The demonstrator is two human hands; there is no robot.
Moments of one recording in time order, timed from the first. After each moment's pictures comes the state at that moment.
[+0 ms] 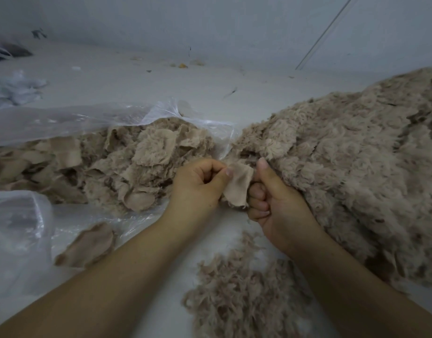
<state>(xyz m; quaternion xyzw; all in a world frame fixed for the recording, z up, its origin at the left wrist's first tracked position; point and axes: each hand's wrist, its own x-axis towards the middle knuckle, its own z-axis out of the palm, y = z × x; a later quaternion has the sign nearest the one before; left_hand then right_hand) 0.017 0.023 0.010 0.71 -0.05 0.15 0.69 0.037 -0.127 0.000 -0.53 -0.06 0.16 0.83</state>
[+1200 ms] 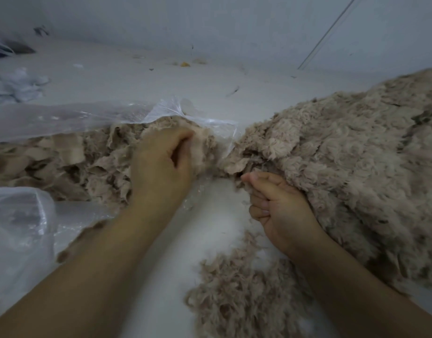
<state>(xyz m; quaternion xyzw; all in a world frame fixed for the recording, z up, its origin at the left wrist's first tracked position) 0.024 0.068 0.031 0.84 -0.06 0.42 0.33 0.033 -0.122 0.000 -0.54 -0.01 0.12 0.83</state>
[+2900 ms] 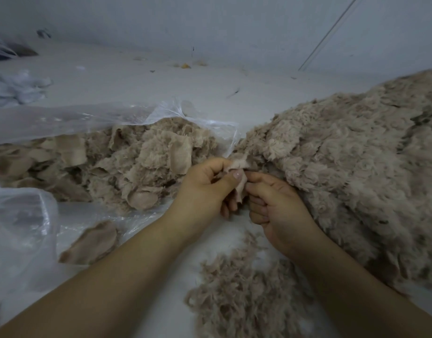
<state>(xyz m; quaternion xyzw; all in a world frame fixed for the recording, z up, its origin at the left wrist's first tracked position) 0.015 0.022 0.012 0.68 -0.10 0.06 0.72 0.033 -0.122 -0.001 -0.59 -0.09 0.15 0.79</state>
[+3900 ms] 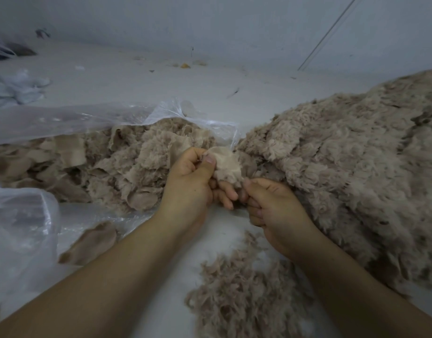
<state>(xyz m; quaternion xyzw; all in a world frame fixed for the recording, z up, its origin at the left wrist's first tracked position) 0.020 0.027 0.017 0.55 -0.05 0.09 0.83 0.032 -0.119 -0.003 -0.63 -0.05 0.13 0.76</state>
